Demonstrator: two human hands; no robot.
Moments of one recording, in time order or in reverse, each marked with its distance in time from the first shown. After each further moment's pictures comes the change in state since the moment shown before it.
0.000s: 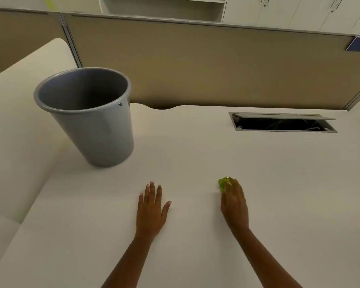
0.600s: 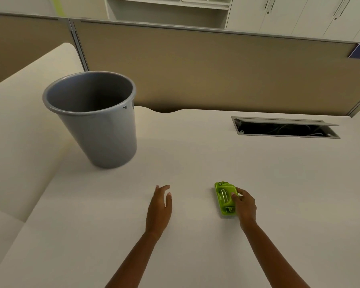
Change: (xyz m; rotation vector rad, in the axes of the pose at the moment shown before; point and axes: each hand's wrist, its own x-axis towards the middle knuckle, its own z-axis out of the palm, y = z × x) left_hand 0.002 0.028 -0.023 -0.763 0.094 -0.156; right_hand 0.021 0.009 -0.018 0.611 -0.125 0.733
